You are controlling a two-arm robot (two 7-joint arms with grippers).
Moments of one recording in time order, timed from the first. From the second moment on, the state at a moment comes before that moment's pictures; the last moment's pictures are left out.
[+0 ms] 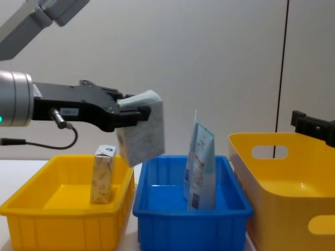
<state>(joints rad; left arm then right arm) -0.49 0.52 0.46 -1.52 -0.26 0.09 -0.62 -0.01 0.34 -0.23 -1.77 0.29 0.03 0.07</state>
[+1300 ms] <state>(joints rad) -0.57 0.49 0.59 -1.41 -0.34 -0.04 -0.89 -0.01 0.34 -0.23 -1.77 0.29 0.03 0.07</state>
